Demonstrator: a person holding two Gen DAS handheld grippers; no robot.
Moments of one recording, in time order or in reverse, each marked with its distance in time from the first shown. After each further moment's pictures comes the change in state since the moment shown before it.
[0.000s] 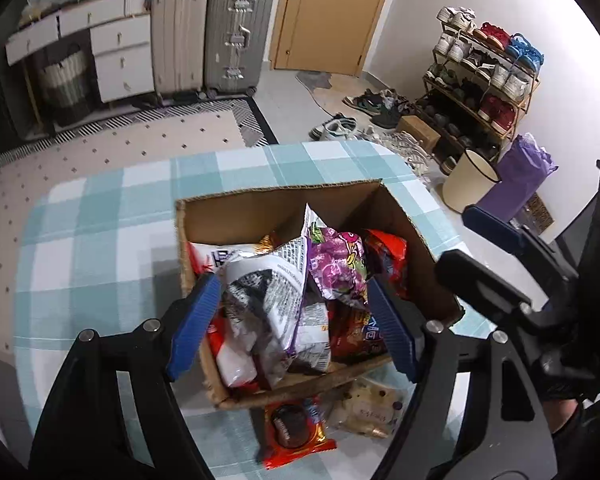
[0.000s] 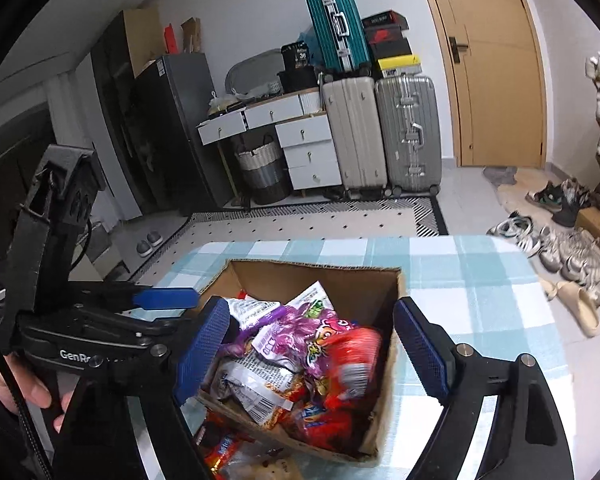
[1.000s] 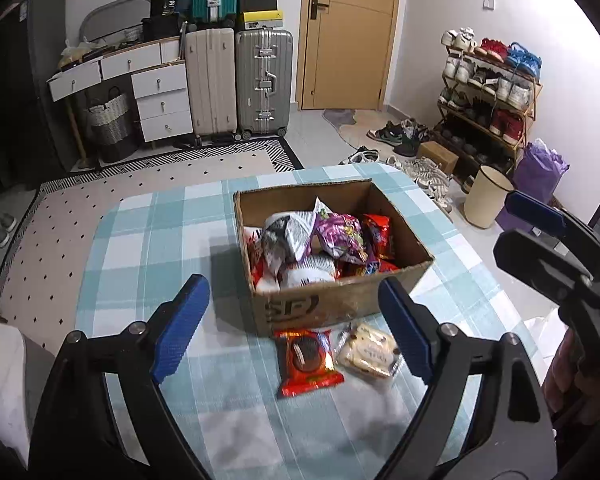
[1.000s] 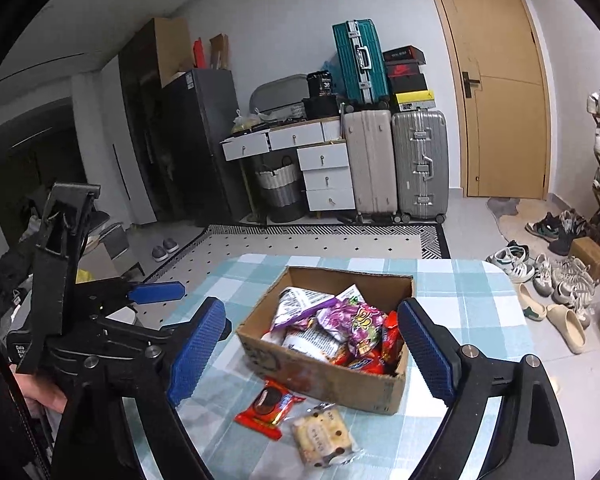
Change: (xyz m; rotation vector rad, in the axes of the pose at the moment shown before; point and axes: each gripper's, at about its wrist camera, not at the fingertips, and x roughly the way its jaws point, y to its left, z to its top) left arm -0.137 -0.031 -0.081 0.029 -0.163 0.133; right arm -0.130 0.066 -0.010 -0.068 -0.076 0.028
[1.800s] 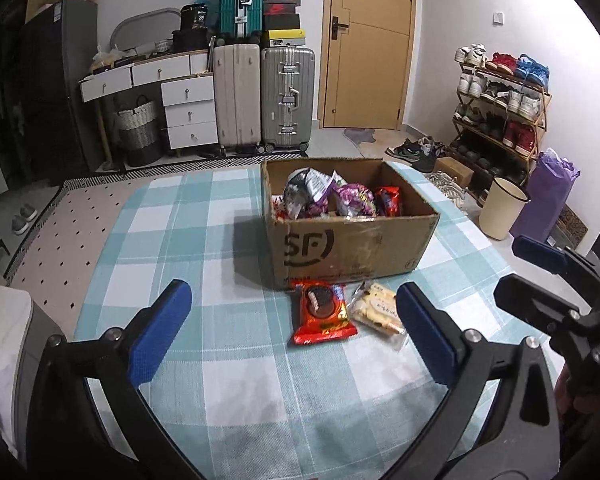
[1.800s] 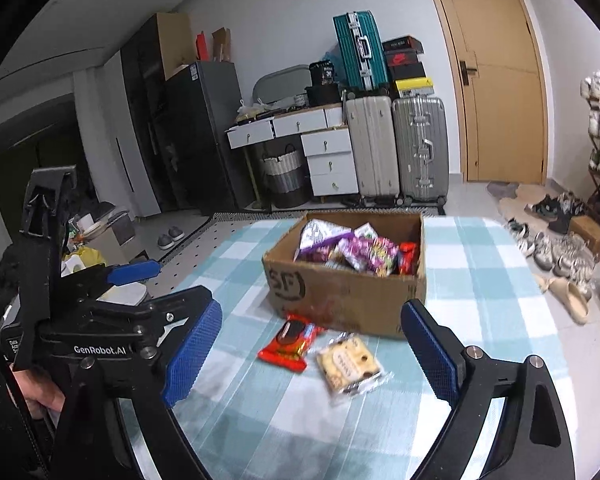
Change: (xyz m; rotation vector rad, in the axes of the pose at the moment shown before) left arm -0.029 -0.004 -0.086 -0.034 -0.088 0.084; right arm -0.032 0.028 -0.088 0.039 0.042 0.008
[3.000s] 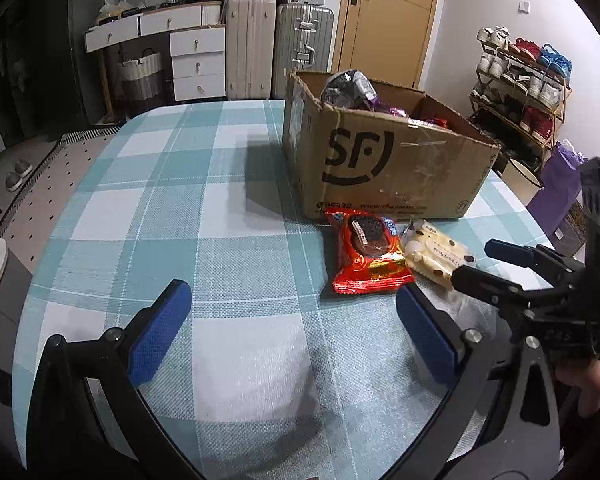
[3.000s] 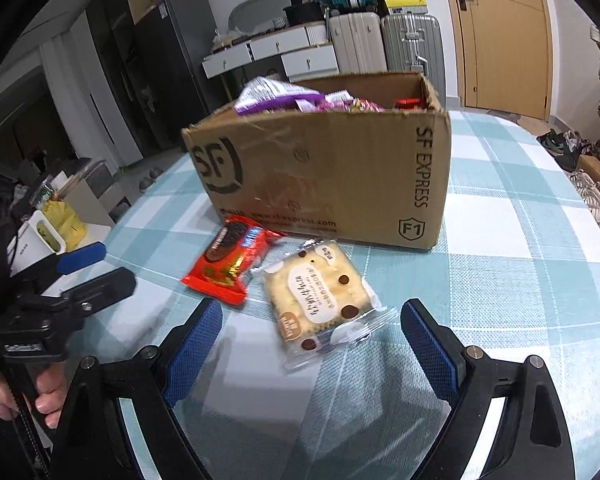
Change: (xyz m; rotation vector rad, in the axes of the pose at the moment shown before) left arm 0.089 0.035 -0.067 -0.070 0.135 -0.003; right arm 0.137 -0.048 -0.063 0.036 0.281 -0.039
